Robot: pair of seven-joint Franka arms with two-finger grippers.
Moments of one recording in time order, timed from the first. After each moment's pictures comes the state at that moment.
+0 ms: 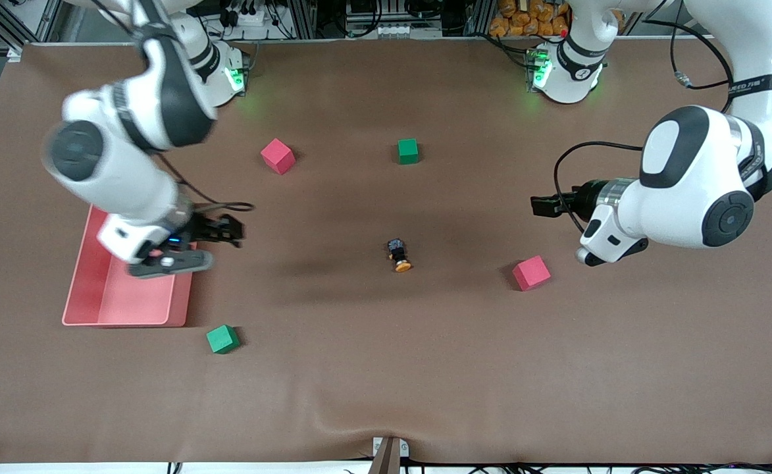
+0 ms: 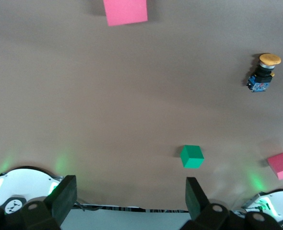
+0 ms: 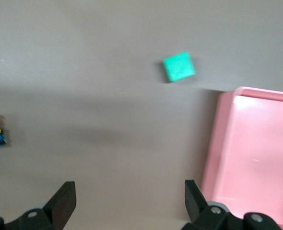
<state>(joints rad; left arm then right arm) -0.14 0.34 -0.08 -1.59 -0.34 1.47 -0.46 0.39 0.21 -0.16 -1.67 0.09 1.89 0.04</state>
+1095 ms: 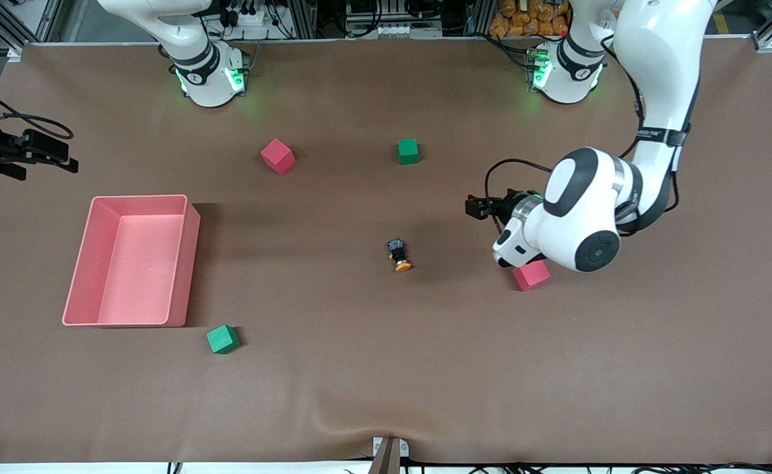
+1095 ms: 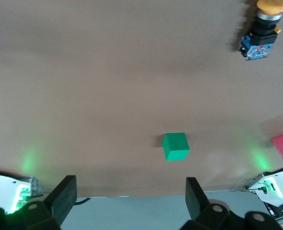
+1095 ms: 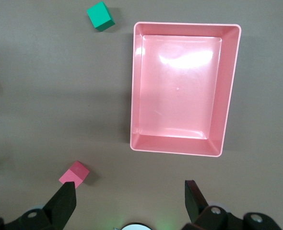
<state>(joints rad) -0.31 0.51 -0.09 -1.58 -0.44 1.55 -0.46 0.06 -0.01 -0.16 -1.62 0.08 1.48 -0.14</state>
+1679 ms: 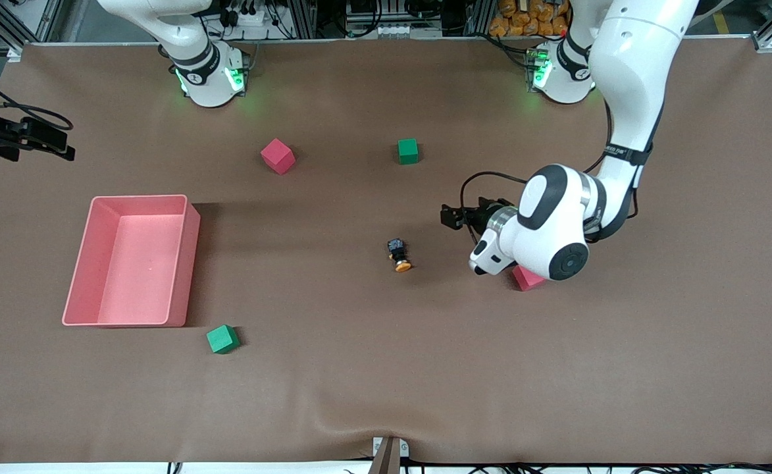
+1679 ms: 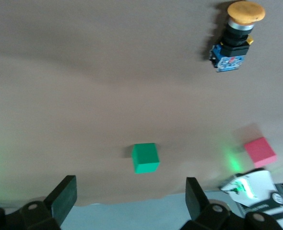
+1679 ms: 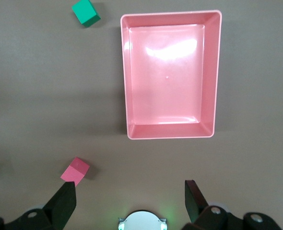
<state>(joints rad) -0.35 0.61 -0.09 -1.58 -0.58 1.66 -0.47 0.07 -0.02 -0.11 -1.55 0.02 1.40 -0.03</state>
